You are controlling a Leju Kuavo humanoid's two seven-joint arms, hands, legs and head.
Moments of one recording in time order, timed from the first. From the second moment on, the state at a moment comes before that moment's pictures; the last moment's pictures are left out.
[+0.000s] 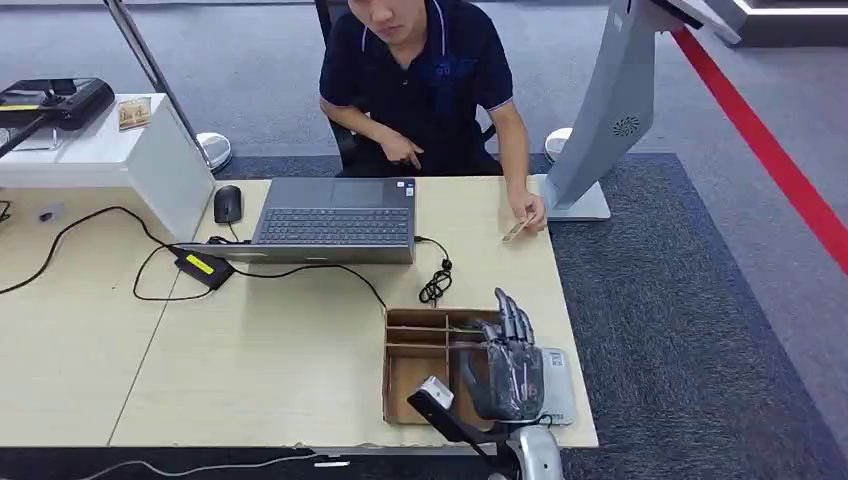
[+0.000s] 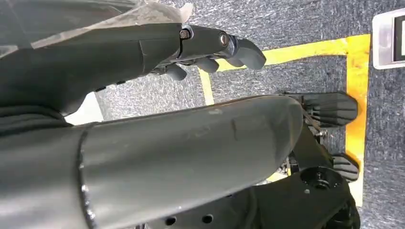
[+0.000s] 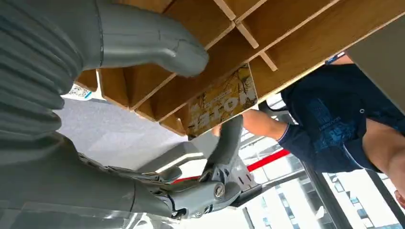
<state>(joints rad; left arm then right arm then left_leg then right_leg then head) -0.12 0.24 -0.99 -0.33 1.02 -0.10 0.28 -0.03 0.21 0.30 -1.13 1.33 -0.70 -0.13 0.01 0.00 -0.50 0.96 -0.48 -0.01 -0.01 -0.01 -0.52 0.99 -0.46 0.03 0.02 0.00</state>
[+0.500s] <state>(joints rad) -0.12 0.24 -0.99 -0.33 1.02 -0.10 0.28 -0.03 0.21 0.29 -1.13 1.34 -0.70 -0.12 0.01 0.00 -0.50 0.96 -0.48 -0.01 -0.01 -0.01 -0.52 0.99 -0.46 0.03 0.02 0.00</state>
